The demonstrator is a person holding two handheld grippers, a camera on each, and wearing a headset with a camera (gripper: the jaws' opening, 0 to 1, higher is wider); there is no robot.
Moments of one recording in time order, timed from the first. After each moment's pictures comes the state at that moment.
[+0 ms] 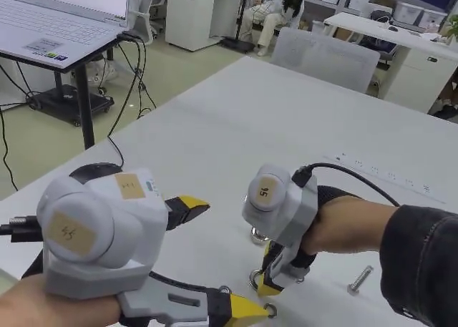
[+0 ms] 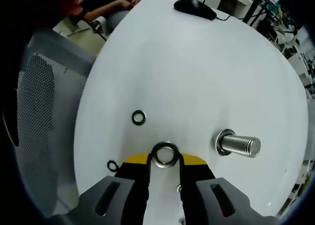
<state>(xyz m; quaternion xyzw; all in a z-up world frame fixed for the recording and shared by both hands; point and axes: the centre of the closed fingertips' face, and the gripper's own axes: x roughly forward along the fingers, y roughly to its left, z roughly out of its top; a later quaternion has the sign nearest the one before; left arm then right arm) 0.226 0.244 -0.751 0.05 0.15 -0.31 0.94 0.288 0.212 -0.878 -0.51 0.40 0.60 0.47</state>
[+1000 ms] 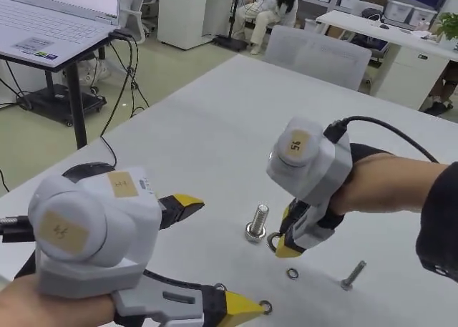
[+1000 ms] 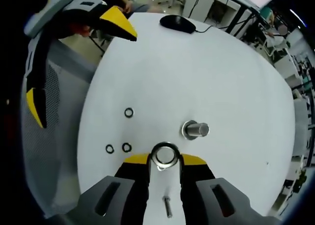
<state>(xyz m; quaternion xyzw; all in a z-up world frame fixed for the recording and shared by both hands) 0.225 0.245 -0.750 0.05 0.15 -0.31 0.94 0.316 0.203 -0.813 -0.52 0.37 0.58 0.51</state>
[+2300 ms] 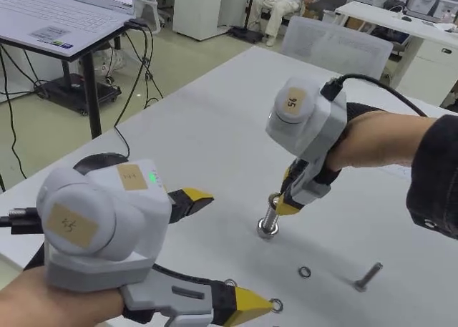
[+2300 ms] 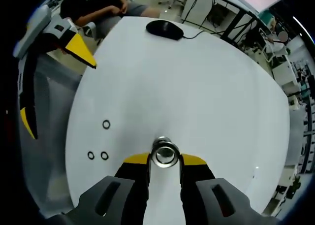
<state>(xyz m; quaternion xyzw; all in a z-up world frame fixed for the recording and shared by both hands) 0.232 0.247 -0.754 0.04 0.15 -0.30 0.94 0.362 0.242 -0.808 -0.54 0.35 0.58 0.50</state>
